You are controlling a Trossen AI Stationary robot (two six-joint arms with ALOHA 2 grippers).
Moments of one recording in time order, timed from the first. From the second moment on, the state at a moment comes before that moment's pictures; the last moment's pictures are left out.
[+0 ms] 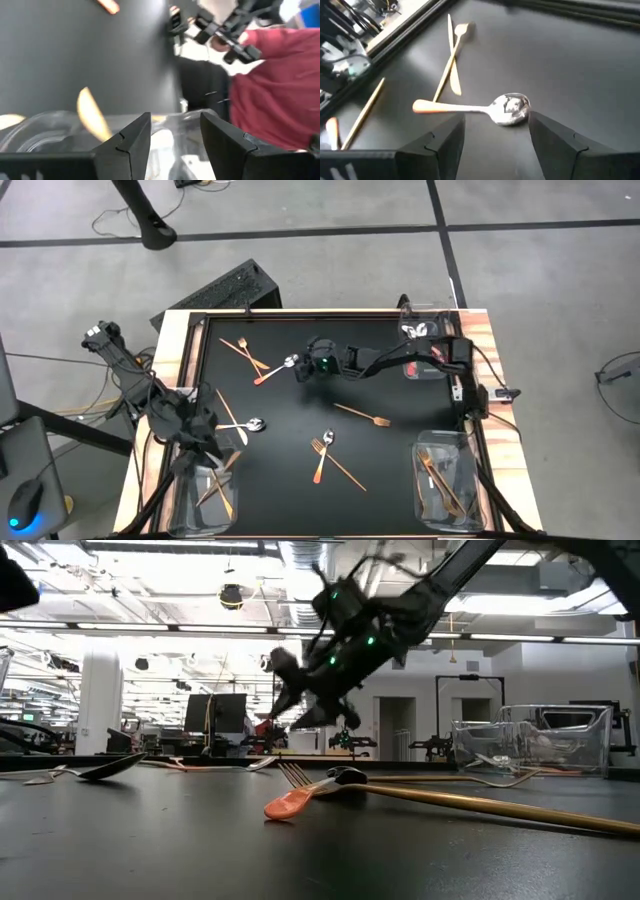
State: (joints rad) left arm -0.77 0.61 0.56 -0.54 -0.04 -0.95; right arm -0.22 2.06 1.28 0.25 0.22 0.62
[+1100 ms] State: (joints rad) left arm -0.77 0.85 0.56 -0.53 -0.04 -0.68; right arm -0.18 2.18 1.47 0.04 0.20 0.79
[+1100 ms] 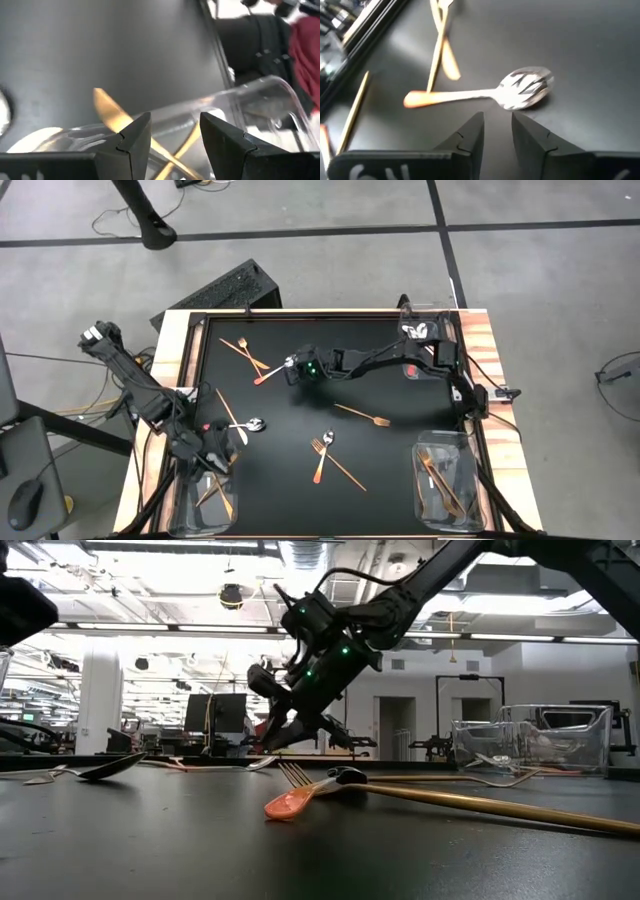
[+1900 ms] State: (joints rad) left arm -0.81 0.95 0.56 -0.62 -0.07 -1.03; right arm -0.29 2.18 1.82 -0.54 0.16 0.51
